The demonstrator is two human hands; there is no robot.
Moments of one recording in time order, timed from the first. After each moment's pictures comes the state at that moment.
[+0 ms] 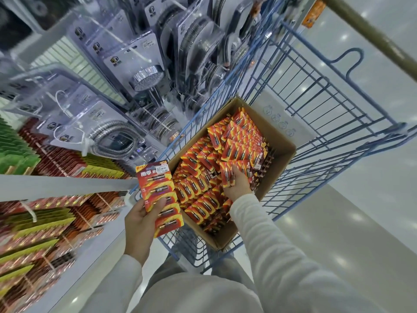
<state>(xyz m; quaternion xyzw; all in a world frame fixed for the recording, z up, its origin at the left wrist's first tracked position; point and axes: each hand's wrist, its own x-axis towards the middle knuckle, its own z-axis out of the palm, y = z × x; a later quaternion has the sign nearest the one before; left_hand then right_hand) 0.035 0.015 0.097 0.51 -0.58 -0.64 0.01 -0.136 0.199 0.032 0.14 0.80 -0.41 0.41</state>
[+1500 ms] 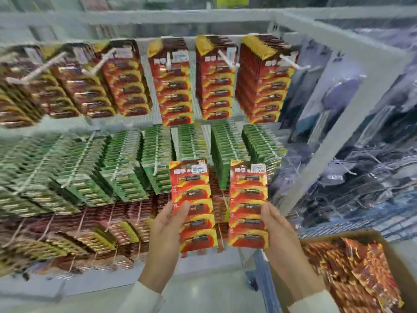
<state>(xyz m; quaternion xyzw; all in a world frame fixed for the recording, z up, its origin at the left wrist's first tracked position) 0.343 -0.142 0.307 0.42 -0.41 -0.70 0.40 0.152 -0.038 0.299 -0.14 0.58 -0.65 0.47</state>
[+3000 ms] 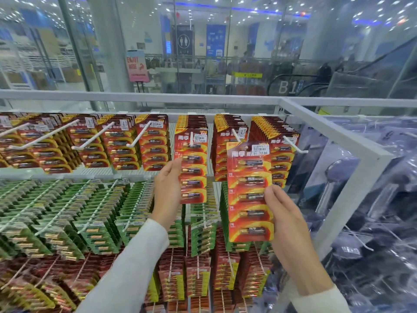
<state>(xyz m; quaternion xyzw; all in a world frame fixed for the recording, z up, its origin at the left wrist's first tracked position) 0.287 -0.271 0.437 0.39 -0.49 -0.58 0.52 0.127 -0.110 0.438 -0.28 0.53 -0.69 0.40</state>
